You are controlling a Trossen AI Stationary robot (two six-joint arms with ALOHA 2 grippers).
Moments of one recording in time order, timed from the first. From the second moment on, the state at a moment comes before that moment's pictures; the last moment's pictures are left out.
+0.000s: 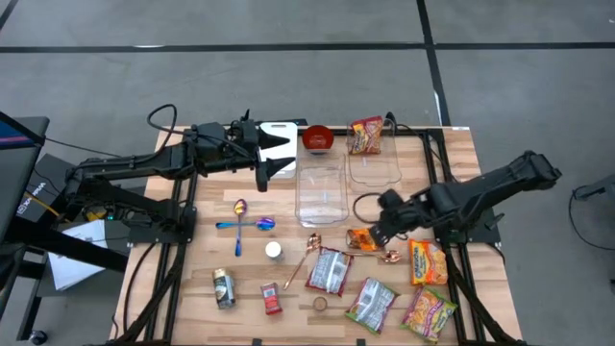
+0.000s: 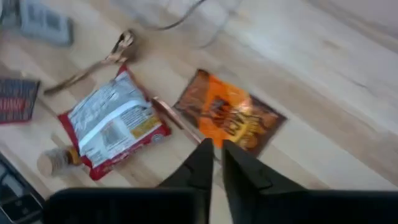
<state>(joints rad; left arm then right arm) 0.14 1.15 1.13 -0.08 -0.12 -0.11 0.33 1.24 1.04 -0.99 0.21 1.22</state>
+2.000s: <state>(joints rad) 0.05 1.15 1.13 -0.17 -0.06 -0.12 0.31 1.56 0.68 -0.27 0.28 0.46</state>
